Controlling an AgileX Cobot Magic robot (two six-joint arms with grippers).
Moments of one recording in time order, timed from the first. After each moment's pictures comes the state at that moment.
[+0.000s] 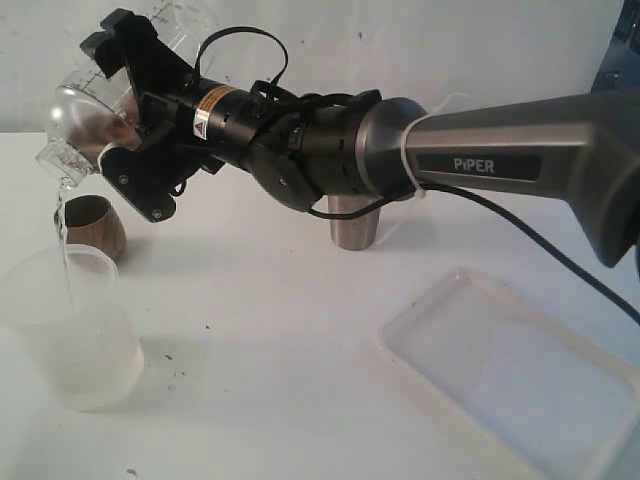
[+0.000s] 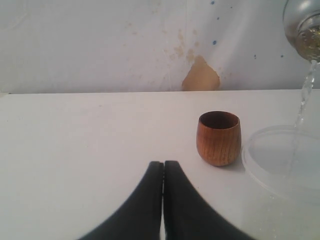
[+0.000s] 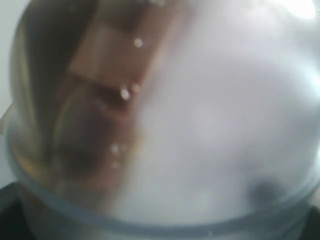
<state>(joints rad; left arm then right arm) 0.06 0.00 0.00 0.09 0.21 -0.04 0.66 2.07 -1.57 -0.24 -0.39 -1.68</state>
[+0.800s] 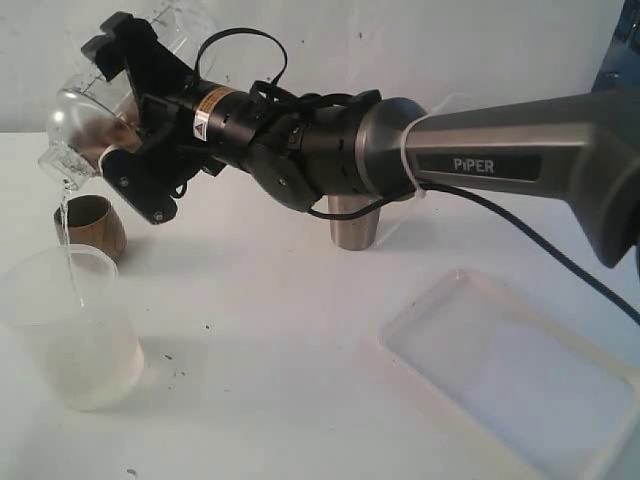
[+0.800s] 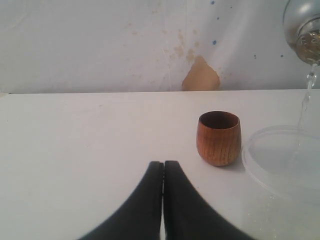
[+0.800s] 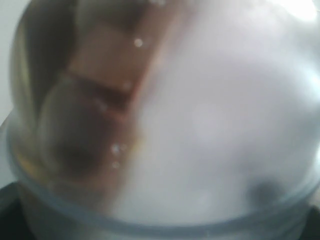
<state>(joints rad) 0.06 0.00 0.00 0.09 0.21 -0.04 0.66 2.07 -1.57 -0.25 -0.37 -1.68</state>
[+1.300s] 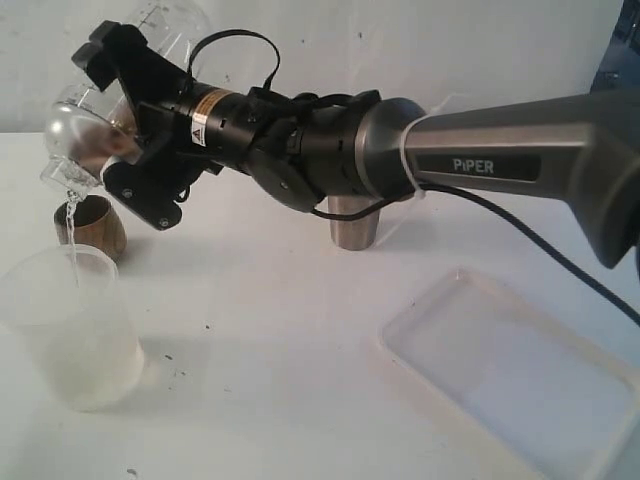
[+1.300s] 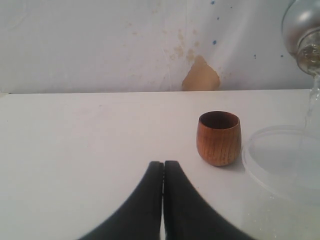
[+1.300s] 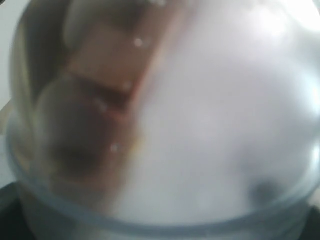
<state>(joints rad) 0.06 0.00 0.00 0.09 0.21 -0.04 0.66 2.07 -1.57 -0.33 -0.37 -1.69</state>
